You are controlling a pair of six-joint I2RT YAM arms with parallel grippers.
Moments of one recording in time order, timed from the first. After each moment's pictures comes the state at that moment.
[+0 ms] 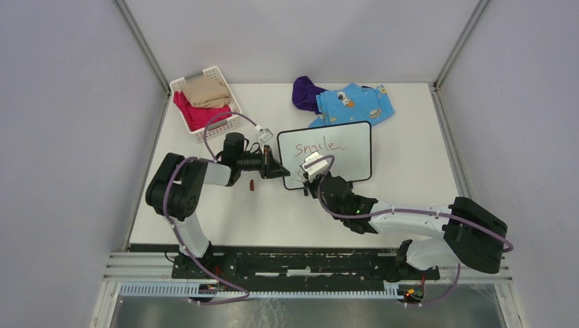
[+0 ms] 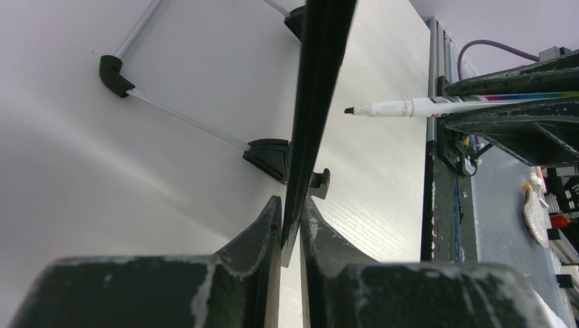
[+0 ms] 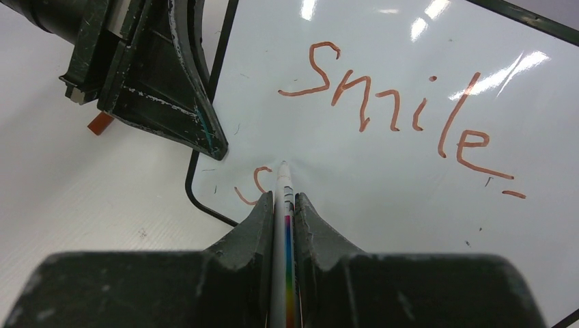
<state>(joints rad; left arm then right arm) -0.30 1.80 0.71 0.60 1.04 -0.22 1.08 1.32 0.59 0.46 0.57 -0.03</state>
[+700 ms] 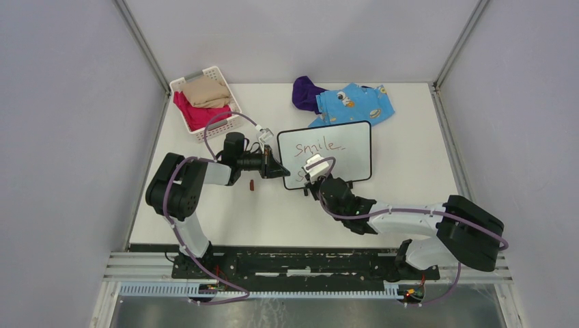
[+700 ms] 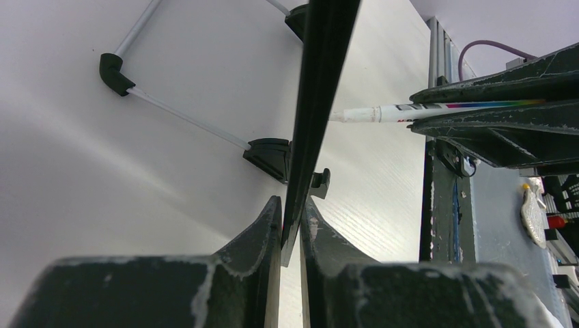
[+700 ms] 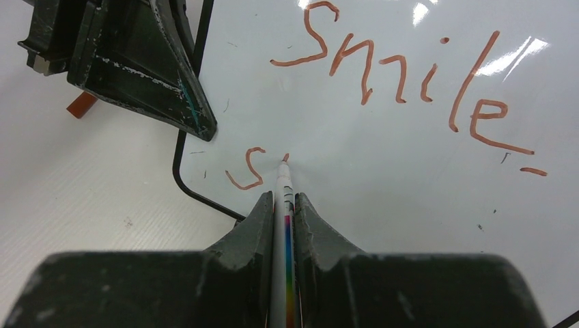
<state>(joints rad) -0.30 1.80 0.71 0.58 1.04 -0.22 1.05 1.36 0.55 0.49 0.56 -0.01</state>
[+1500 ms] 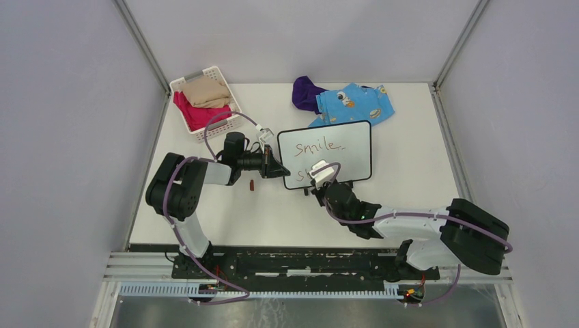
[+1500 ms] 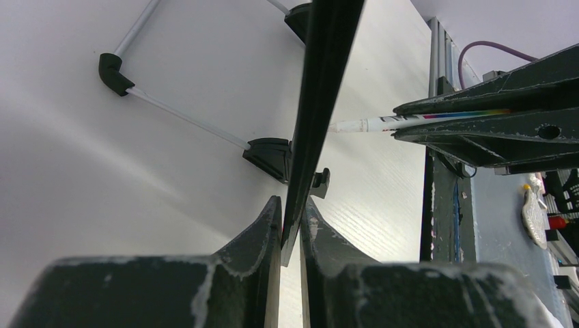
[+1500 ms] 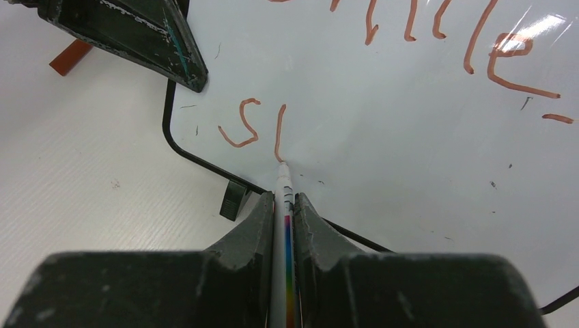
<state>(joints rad) -0.30 1.80 0.72 0.57 1.04 -0.22 1.05 1.32 0.46 0.49 0.54 0.02</state>
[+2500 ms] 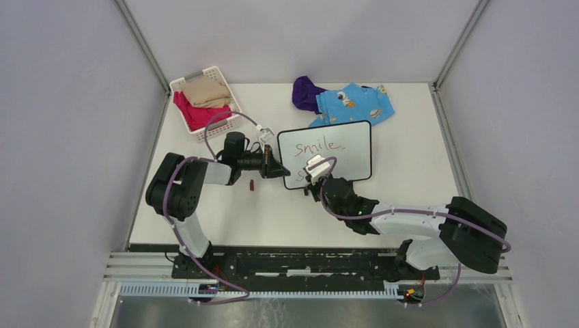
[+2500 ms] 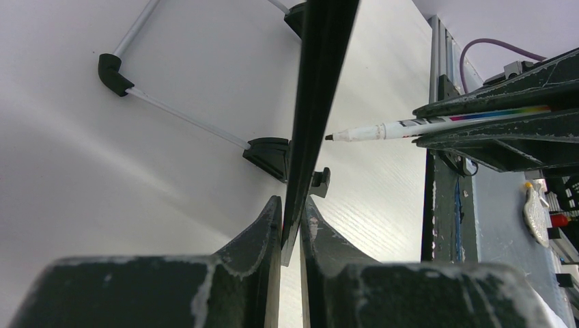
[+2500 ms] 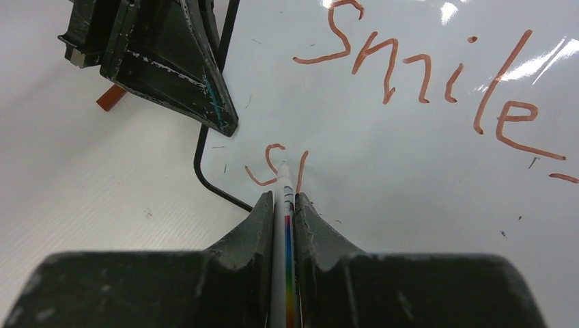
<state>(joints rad) -0.30 1.80 0.72 0.57 1.04 -0.21 1.04 1.33 0.52 0.50 0.47 0.00</state>
